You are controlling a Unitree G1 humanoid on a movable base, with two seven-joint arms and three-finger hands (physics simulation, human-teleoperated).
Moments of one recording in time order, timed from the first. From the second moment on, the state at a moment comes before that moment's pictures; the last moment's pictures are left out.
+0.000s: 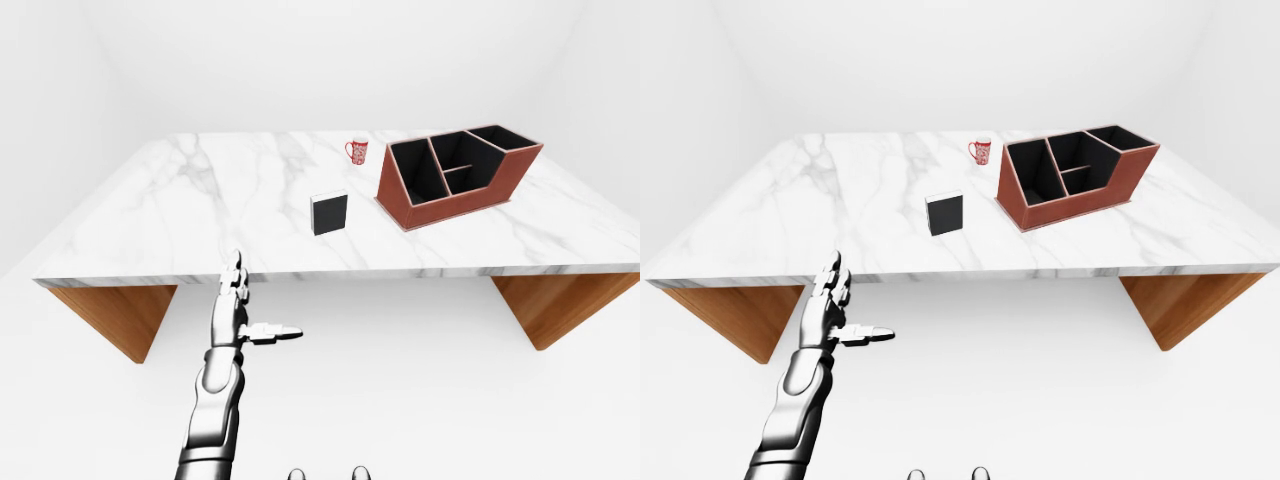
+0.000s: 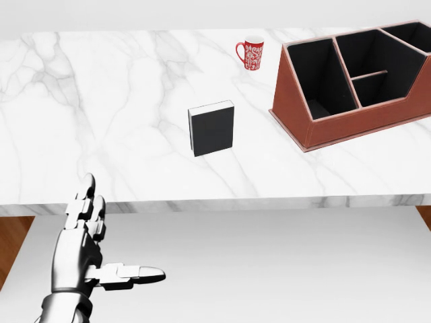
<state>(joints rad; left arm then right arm) -0.02 0.02 0.05 0.09 -0.03 -0.09 -0.02 0.24 -0.21 -1.17 -0.50 0.99 0.09 0.06</state>
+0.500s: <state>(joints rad) -0.02 0.02 0.05 0.09 -0.03 -0.09 -0.03 0.25 -0.21 -1.17 -0.50 1.01 0.09 0.06</state>
